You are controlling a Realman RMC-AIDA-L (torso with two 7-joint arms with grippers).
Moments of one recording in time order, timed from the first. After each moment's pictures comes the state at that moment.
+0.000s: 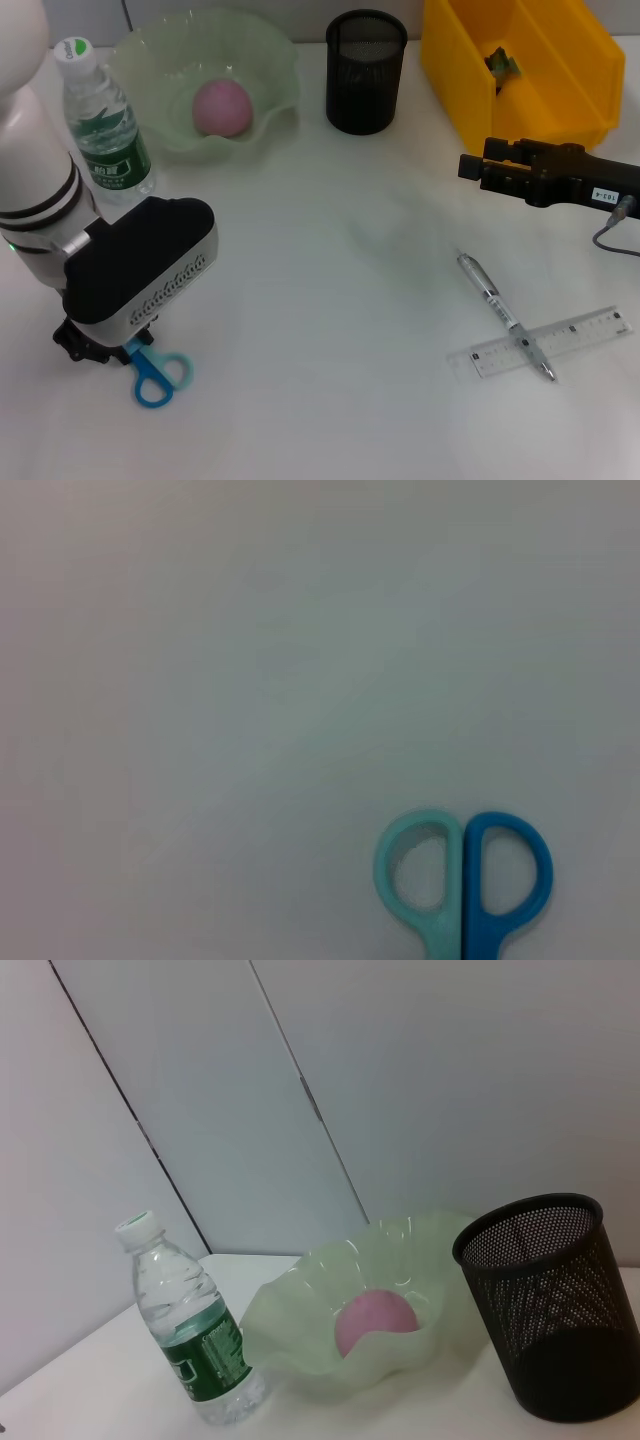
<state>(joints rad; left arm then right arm) -0.68 -2.06 1.57 1.16 2.75 1.68 -1.17 0.49 2.07 -0.69 -0.59 -1.85 -1.38 1.51</state>
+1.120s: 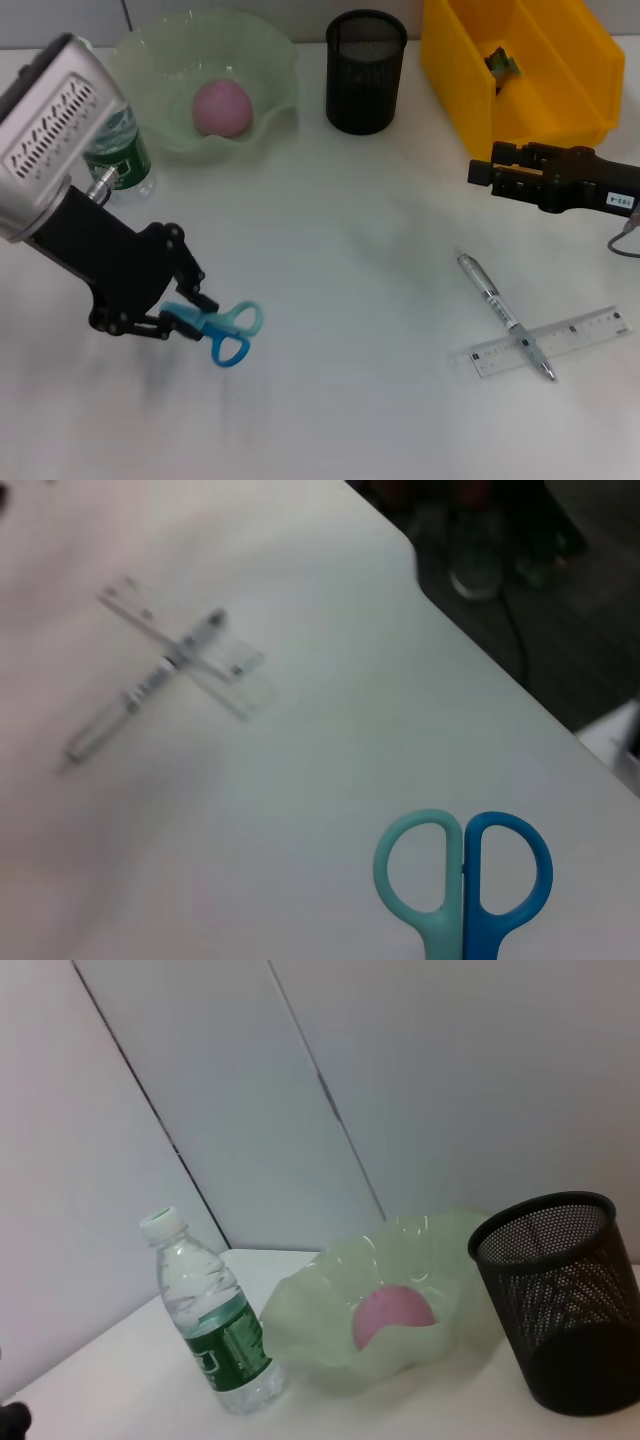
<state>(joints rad) -0.81 -2.04 0.83 0.89 2.62 1.91 -0.93 0.48 2.04 -0.69 -0.59 -1.85 -1.43 1.51</state>
